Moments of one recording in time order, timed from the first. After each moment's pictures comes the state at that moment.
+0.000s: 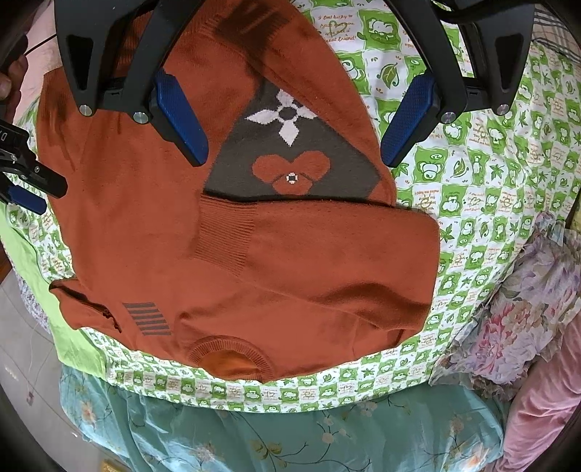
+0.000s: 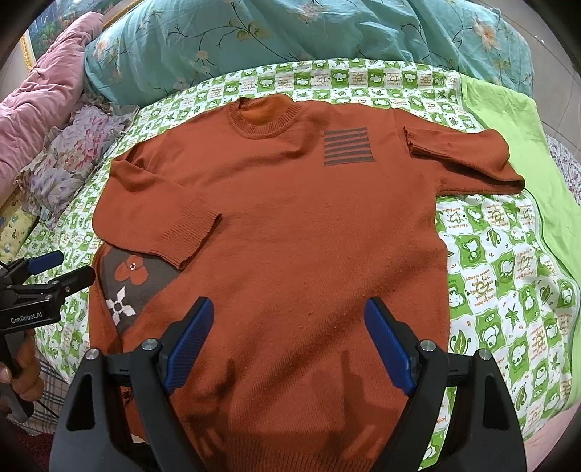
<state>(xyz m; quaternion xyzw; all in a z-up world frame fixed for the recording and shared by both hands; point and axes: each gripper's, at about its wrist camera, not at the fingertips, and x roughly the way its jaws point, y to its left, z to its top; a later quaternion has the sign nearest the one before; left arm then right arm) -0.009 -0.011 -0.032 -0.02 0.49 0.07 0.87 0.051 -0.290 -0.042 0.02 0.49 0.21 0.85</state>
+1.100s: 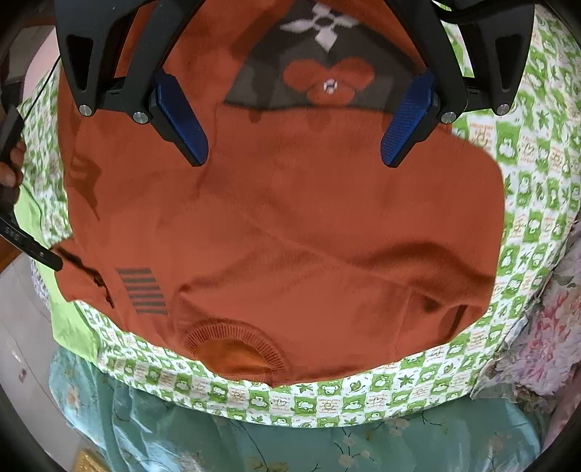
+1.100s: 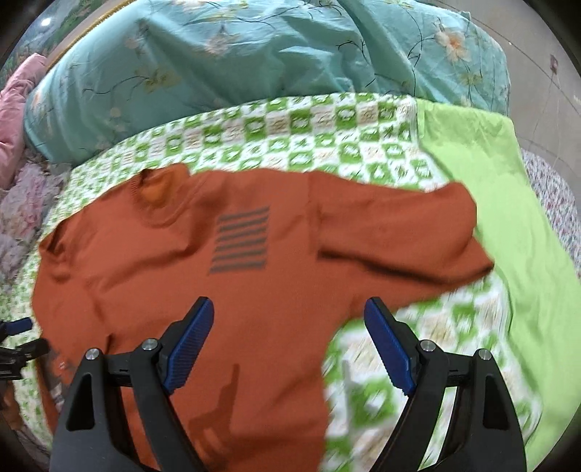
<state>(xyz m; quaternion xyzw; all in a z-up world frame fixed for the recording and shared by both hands) 0.098 0.002 -0.050 -0.08 0.52 0.03 0.85 0.225 -0.365 -0.042 0.00 0.45 0.14 0.88</state>
